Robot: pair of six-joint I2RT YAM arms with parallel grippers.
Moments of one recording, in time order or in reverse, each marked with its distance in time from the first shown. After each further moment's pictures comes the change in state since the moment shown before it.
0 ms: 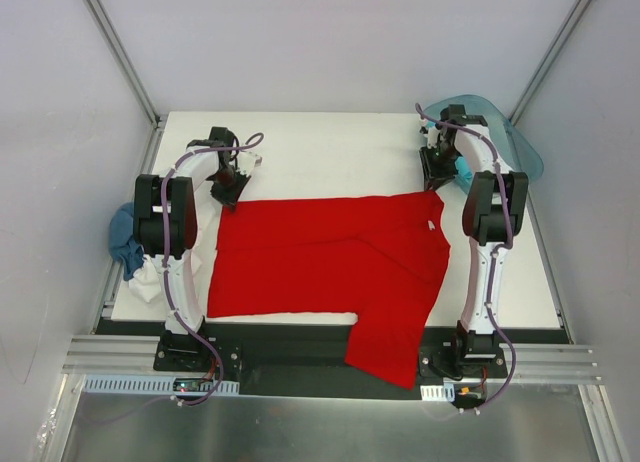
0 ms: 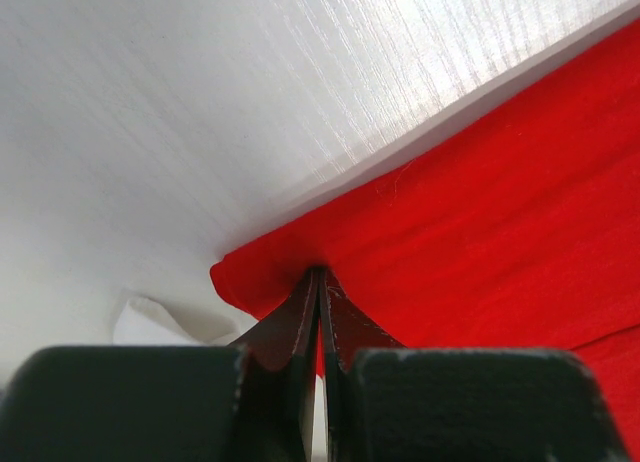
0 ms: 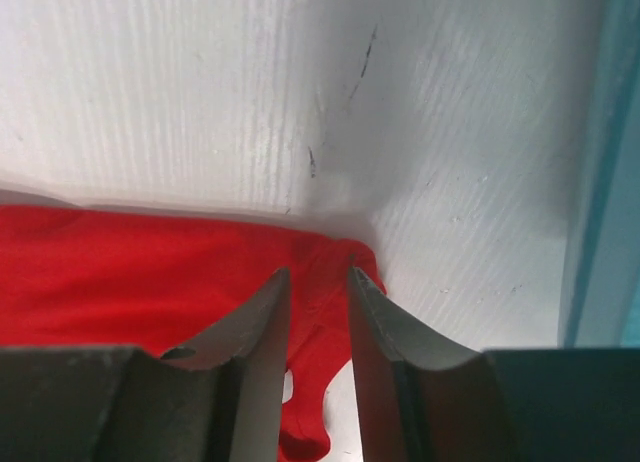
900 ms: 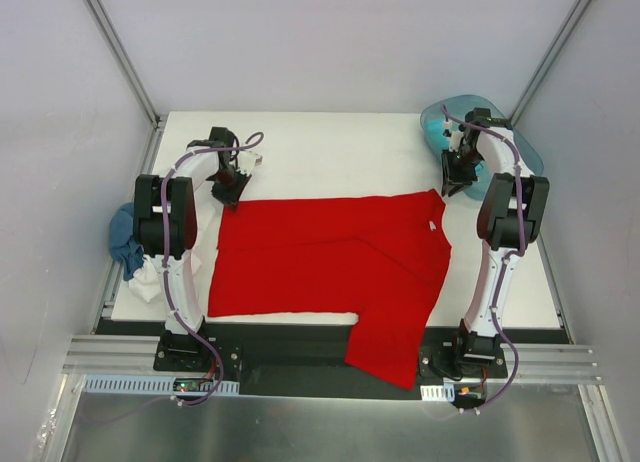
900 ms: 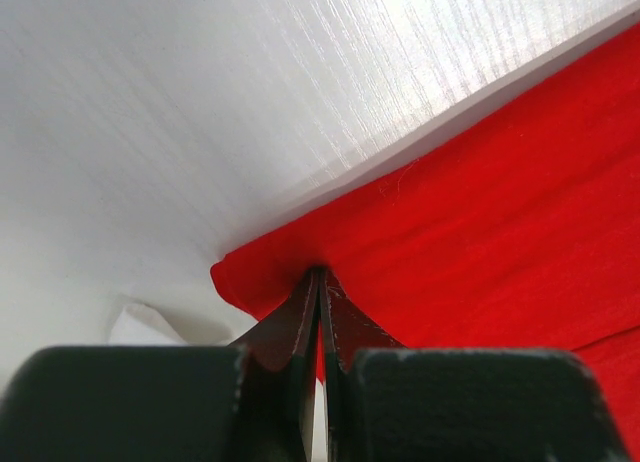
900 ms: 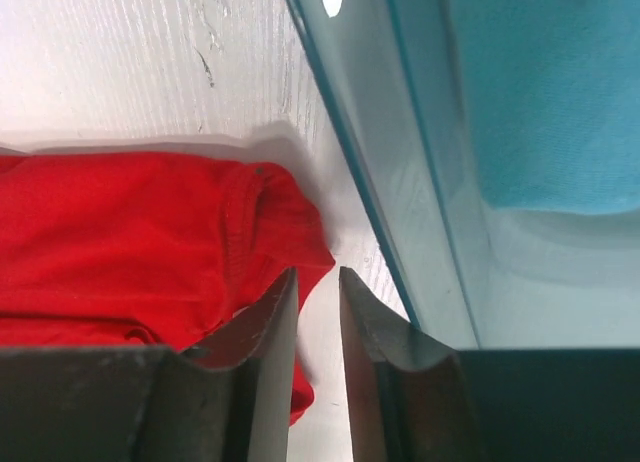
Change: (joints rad) left arm 0.000 0.000 -0.006 0.013 0.005 -0.013; right arm -0.103 -0.086 -0.109 -0.017 -0.023 0.025
